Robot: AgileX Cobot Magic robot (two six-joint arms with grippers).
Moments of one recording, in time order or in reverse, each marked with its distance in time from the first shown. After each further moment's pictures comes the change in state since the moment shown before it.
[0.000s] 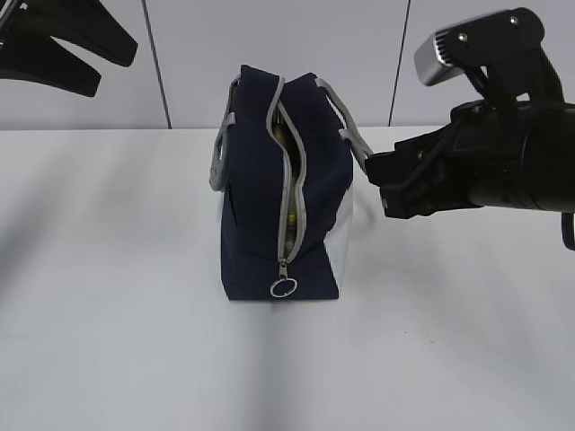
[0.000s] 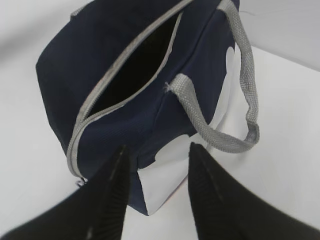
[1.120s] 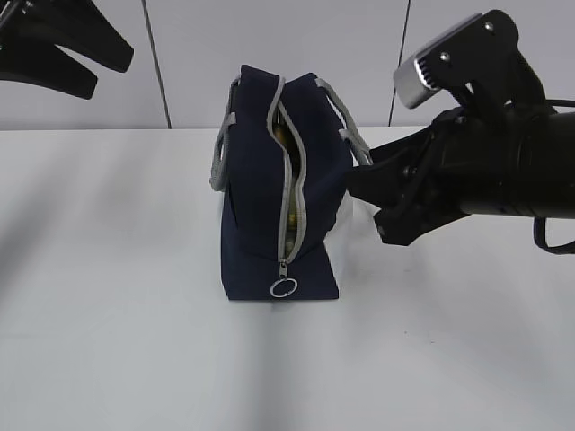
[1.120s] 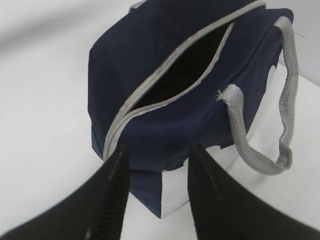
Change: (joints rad) left arm -0.001 0.001 0.000 0.027 -0.005 0.000; right arm 0.000 0.000 0.002 0.305 0.106 -0.461
